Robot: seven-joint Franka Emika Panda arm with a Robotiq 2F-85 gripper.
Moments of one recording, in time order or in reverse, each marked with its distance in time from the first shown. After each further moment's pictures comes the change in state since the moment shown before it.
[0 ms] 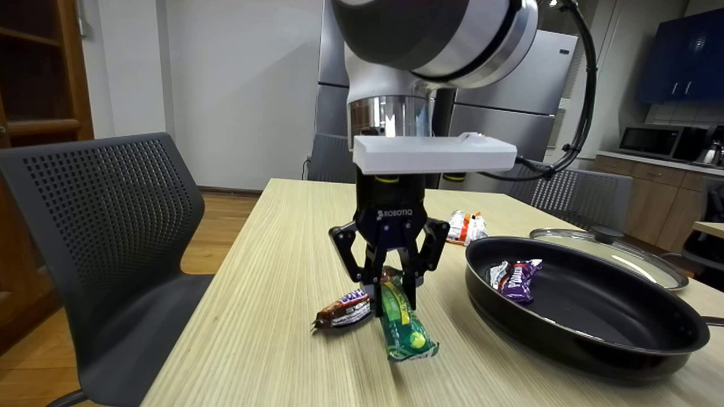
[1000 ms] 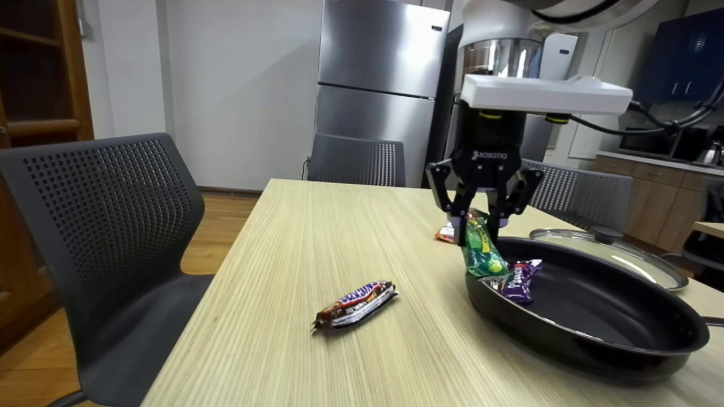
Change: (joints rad) arm -0.126 -0.264 -0.090 -0.225 0.001 0.105 0.074
